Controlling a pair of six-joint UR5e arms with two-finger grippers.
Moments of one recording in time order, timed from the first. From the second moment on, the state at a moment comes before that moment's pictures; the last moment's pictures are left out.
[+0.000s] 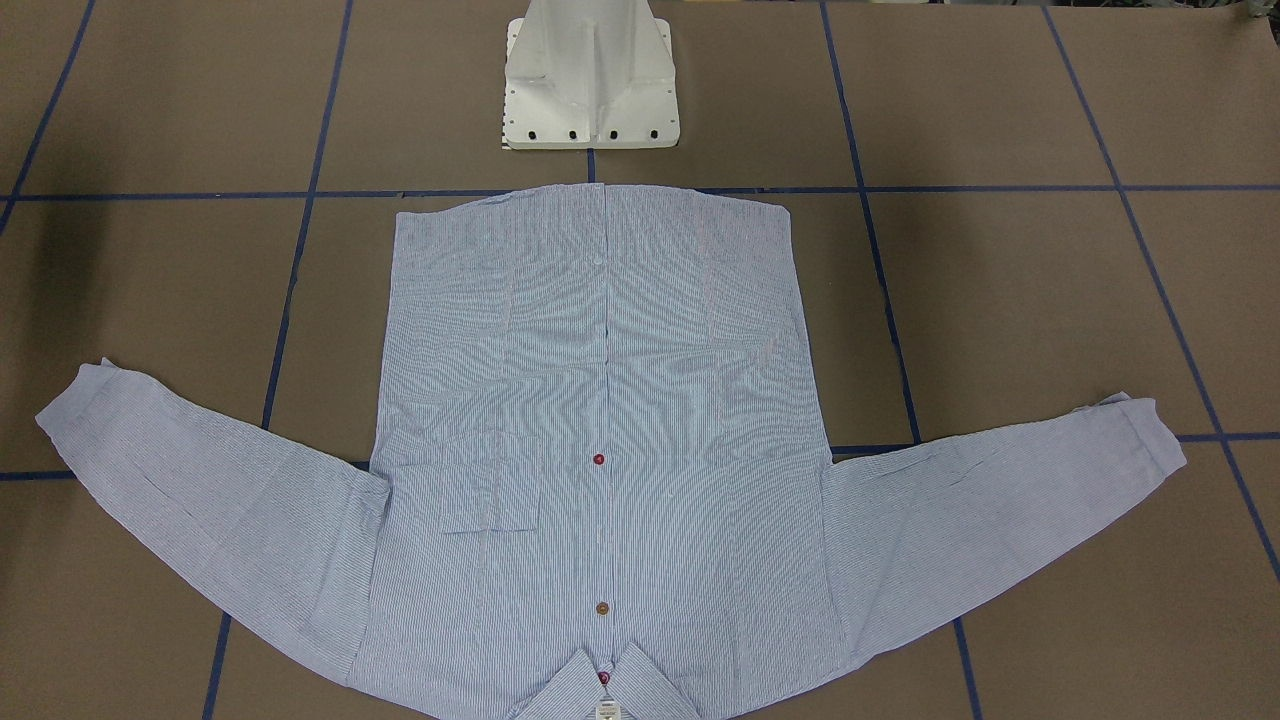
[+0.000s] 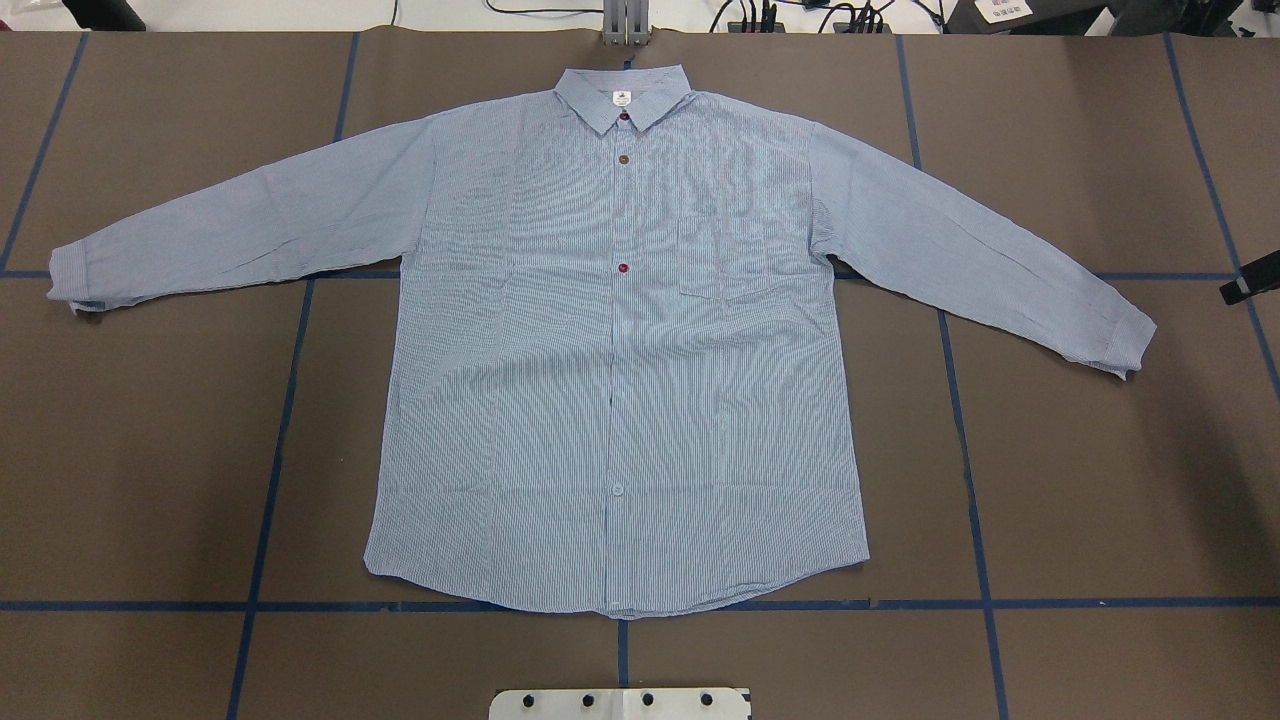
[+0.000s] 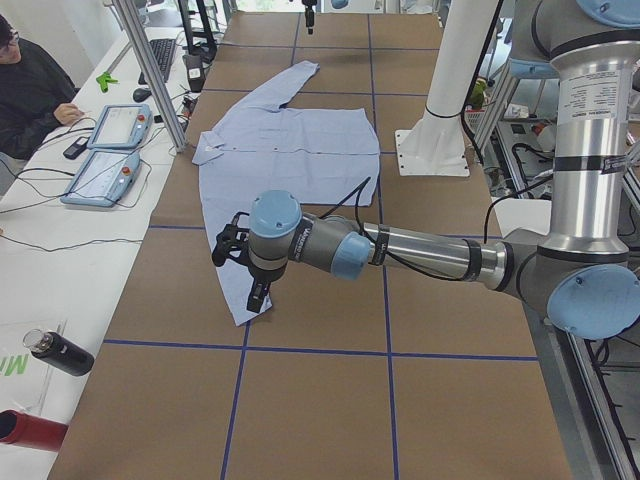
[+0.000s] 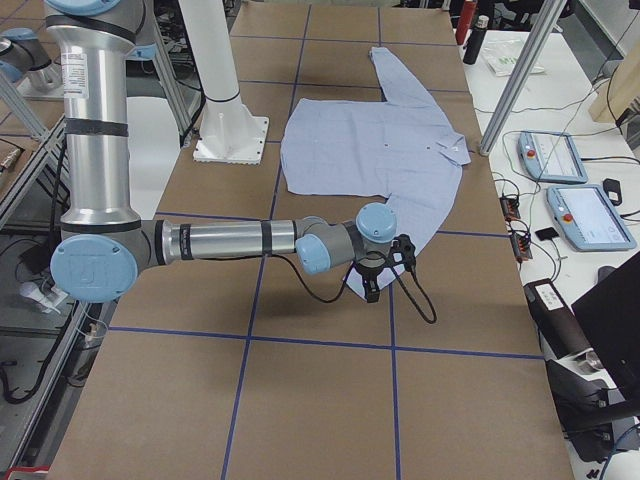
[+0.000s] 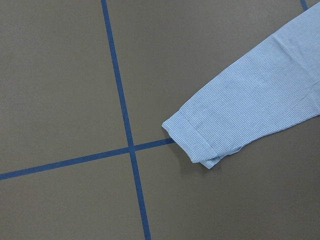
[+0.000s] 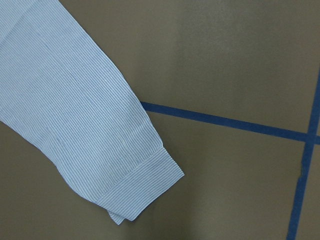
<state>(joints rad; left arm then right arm) -1.56 -1.54 -1.75 -1.80 -2.42 -0.07 1.31 -1.58 1.62 -1.27 2.41 0.23</state>
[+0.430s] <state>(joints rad) -1.56 -1.52 -1.74 -1.89 -2.41 -0.07 1.23 -1.55 1.52 -1.07 2.31 0.31</state>
